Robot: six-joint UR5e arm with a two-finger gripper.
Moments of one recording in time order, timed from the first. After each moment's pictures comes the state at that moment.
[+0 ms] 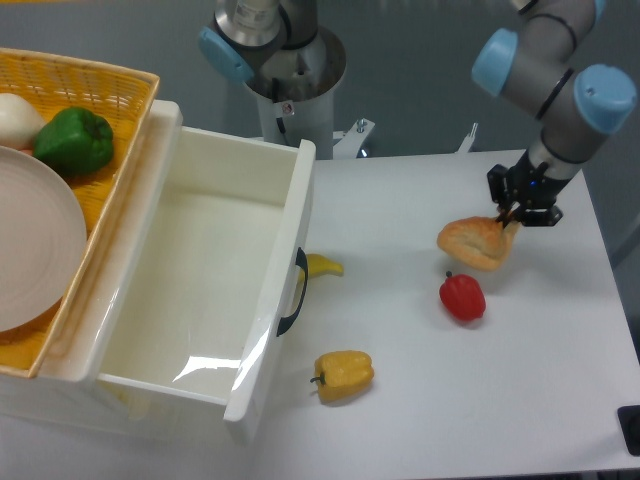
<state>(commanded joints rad) 2.96 -1.94 -1.50 -1.41 1.50 1.71</state>
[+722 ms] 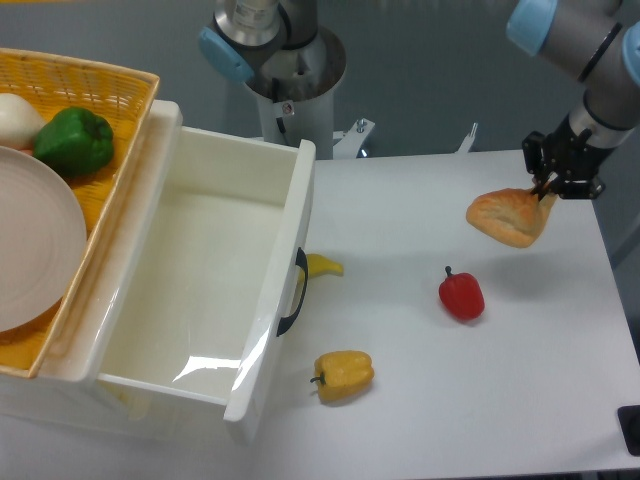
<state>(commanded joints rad) 2.96 -1.95 -1.35 -1.51 1.56 1.71</state>
